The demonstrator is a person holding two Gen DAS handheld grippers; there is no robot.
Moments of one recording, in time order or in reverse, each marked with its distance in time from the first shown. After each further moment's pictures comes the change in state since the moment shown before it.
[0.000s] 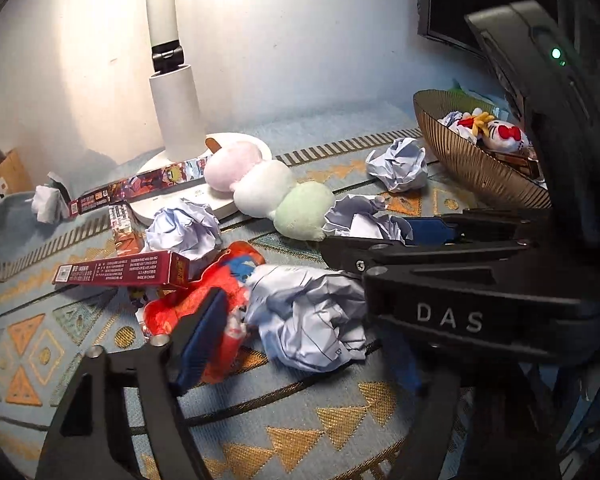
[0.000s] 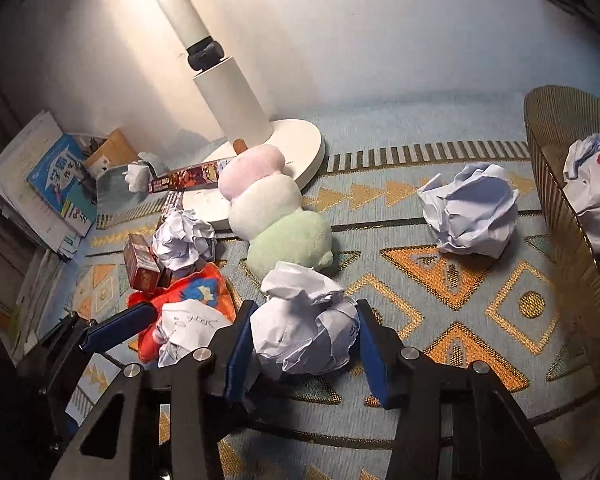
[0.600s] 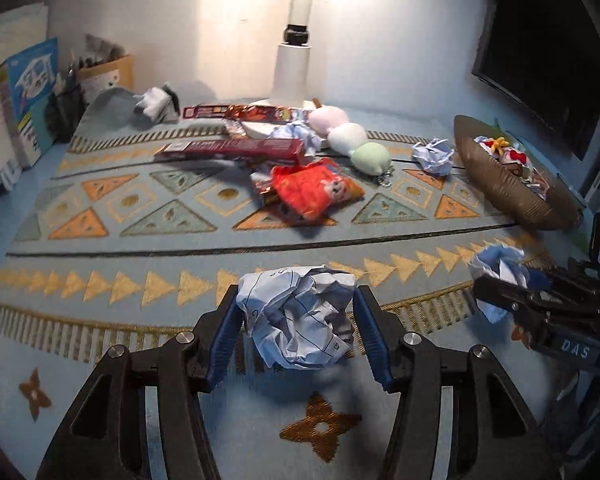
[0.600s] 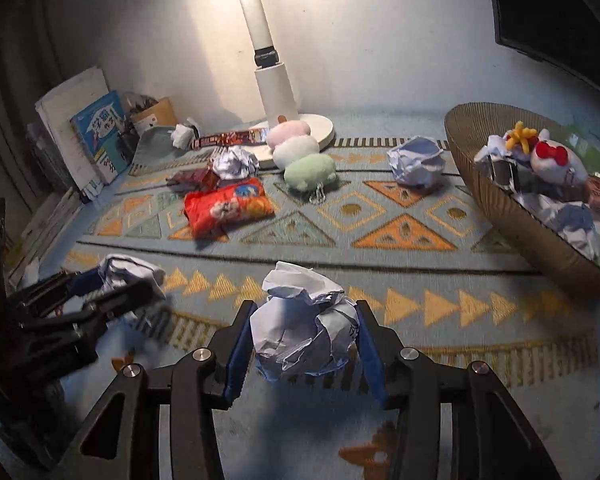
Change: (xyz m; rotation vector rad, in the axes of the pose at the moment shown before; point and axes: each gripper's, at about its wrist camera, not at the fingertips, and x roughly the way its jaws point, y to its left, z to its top) left arm -0.085 0.037 -0.082 -0.322 0.007 0.076; right arm -0.086 0.012 -0.099 -0.109 -0.009 -0.034
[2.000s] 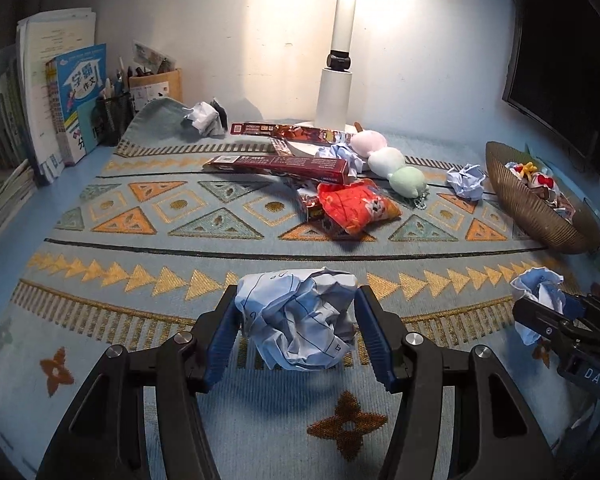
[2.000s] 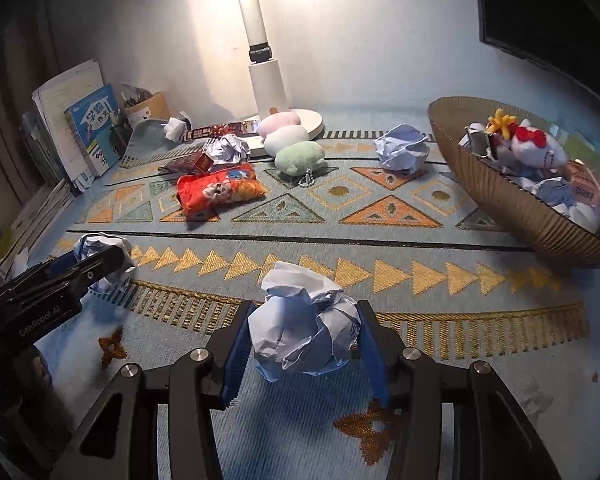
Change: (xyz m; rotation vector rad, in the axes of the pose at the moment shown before) left arm -0.018 0.000 -0.009 -0.033 -0.090 0.117; right arm -0.020 0.006 -0.018 -0.006 -0.082 -0.065
